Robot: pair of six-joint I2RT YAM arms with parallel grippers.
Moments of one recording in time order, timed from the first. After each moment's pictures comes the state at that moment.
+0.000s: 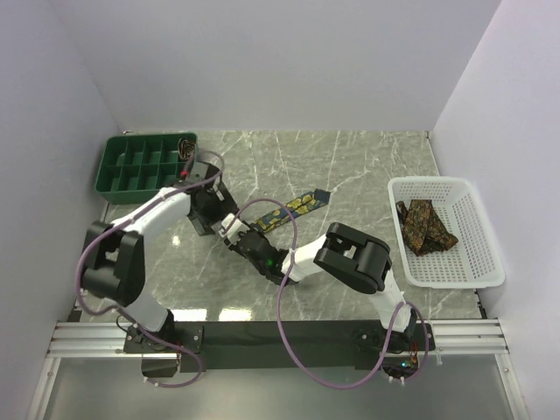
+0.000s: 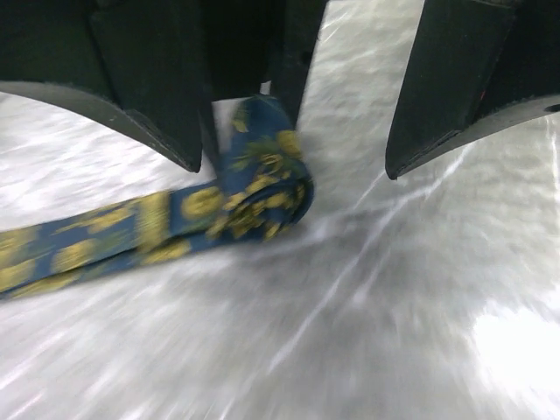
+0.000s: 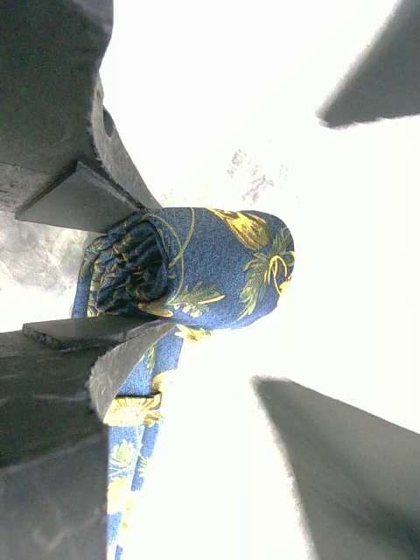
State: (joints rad) left arm -0.34 1.62 1.09 -0.66 0.03 -0.87; right arm 1.11 2.10 1.01 0.70 0.46 -0.19
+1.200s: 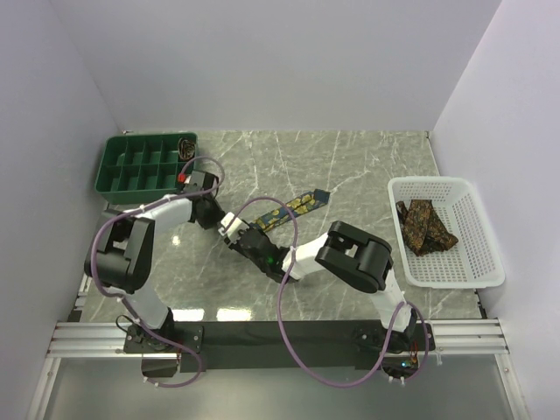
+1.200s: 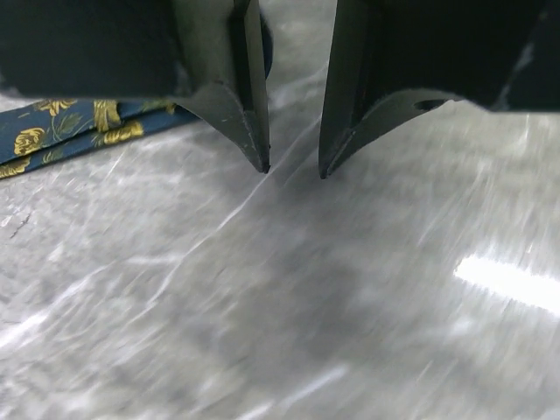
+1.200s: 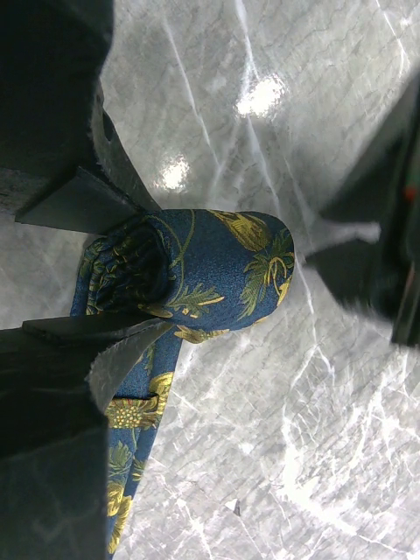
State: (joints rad) left arm -0.28 1.68 0.94 -0.31 -0.08 -0.82; right arm 1.09 2.10 1.01 0.68 0.41 -0.19
